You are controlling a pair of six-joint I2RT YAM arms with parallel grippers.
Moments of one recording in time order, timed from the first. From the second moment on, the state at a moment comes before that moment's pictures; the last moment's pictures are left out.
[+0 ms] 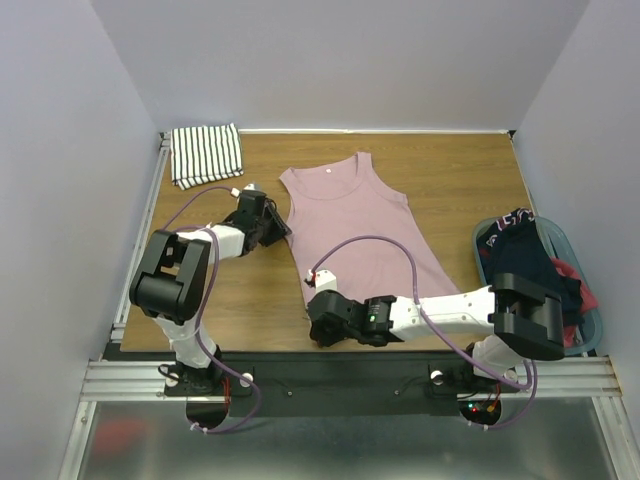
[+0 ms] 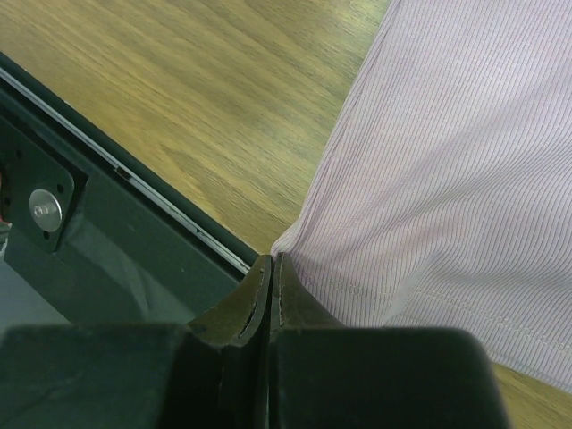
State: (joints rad) left arm -0.31 1.71 0.83 0.13 0.08 -0.79; right arm 1.33 1.56 0.87 -0.16 0.24 0.80
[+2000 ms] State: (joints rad) left arm -0.46 1.94 1.32 -0.28 -0.14 -0.77; right arm 1.26 1.50 0.73 -0.10 0.27 0.97
